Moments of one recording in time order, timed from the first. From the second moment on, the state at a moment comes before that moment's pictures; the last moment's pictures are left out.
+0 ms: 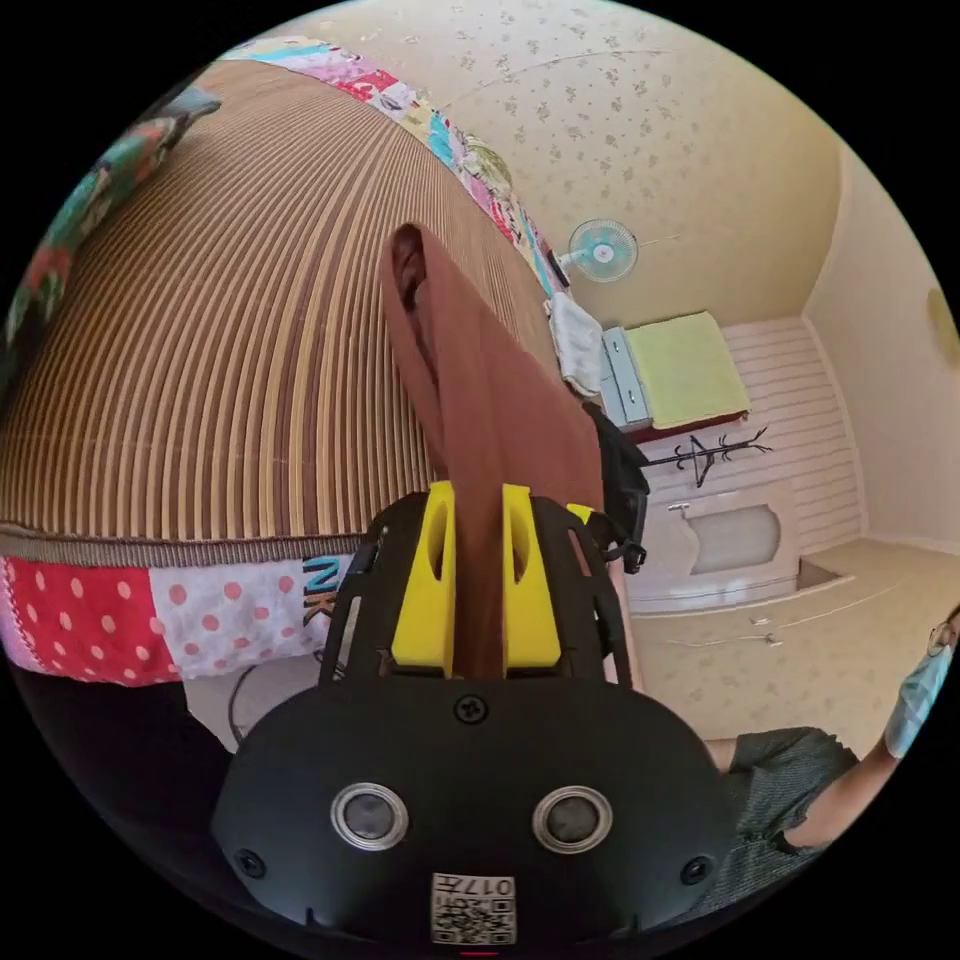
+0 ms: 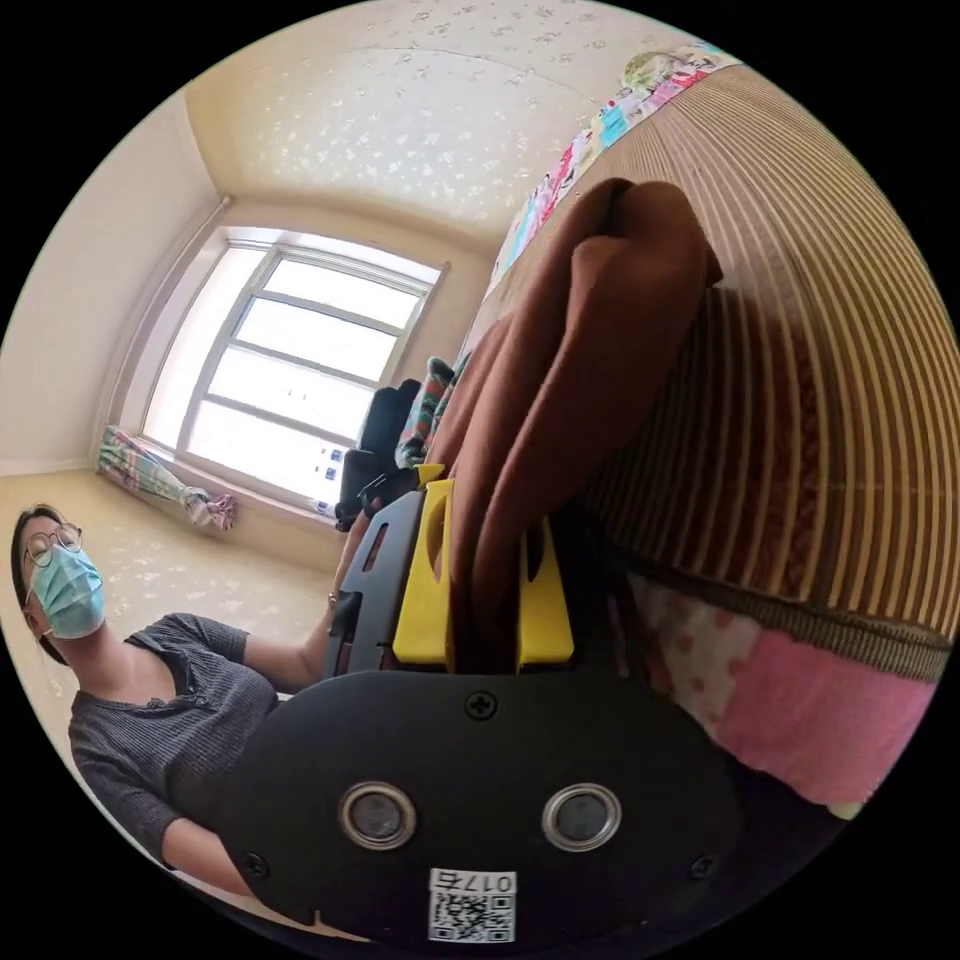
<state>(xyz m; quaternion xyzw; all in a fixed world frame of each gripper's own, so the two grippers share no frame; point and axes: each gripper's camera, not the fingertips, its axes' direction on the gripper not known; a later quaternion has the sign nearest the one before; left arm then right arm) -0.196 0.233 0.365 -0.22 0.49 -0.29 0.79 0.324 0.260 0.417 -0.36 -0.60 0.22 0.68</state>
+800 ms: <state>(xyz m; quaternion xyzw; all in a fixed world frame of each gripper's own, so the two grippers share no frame) -0.511 0.306 0.211 -0.11 0.12 -0.40 0.90 -0.111 0.163 0.355 -0.38 -0.52 0.06 0.76</state>
